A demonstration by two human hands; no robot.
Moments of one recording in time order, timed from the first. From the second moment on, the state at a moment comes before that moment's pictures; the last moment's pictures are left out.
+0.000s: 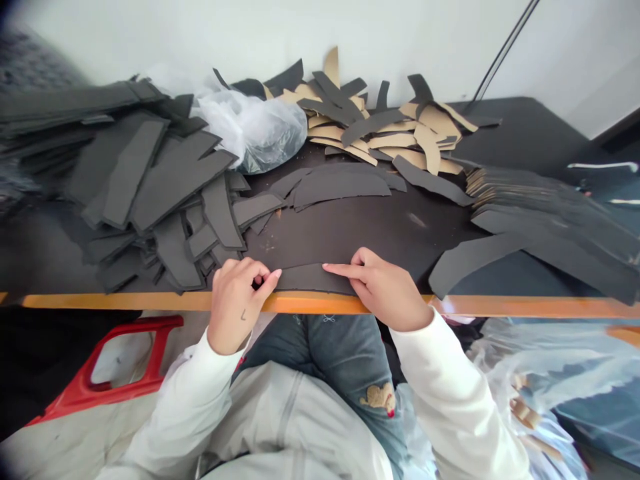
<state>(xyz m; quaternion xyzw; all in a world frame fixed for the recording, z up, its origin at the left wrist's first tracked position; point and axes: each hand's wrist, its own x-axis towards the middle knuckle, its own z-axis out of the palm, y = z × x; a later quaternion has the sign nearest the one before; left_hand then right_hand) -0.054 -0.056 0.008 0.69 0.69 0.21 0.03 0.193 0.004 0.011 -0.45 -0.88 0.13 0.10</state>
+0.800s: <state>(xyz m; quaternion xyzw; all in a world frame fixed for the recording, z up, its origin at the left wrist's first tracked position) -0.019 -0.038 -0.002 0.90 0.42 0.11 0.05 0.207 -0.015 0.042 -0.67 -0.71 0.00 0.21</state>
